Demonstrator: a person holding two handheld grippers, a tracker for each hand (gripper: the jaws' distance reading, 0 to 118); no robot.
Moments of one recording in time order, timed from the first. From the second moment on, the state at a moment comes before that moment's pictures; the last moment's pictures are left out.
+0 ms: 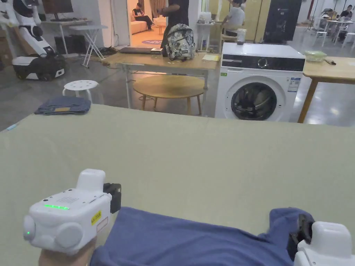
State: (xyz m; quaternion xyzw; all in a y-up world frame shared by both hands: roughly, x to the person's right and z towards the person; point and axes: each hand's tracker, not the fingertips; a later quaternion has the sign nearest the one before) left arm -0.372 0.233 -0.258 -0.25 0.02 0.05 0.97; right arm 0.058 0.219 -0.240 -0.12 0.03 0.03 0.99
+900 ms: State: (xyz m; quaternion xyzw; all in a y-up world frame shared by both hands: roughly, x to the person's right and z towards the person) left arm -0.406 0.128 -0.415 -0.54 0.06 0.05 0.84; right arm 0.120 0.162 -0.259 -0.23 -0.03 0.04 0.97
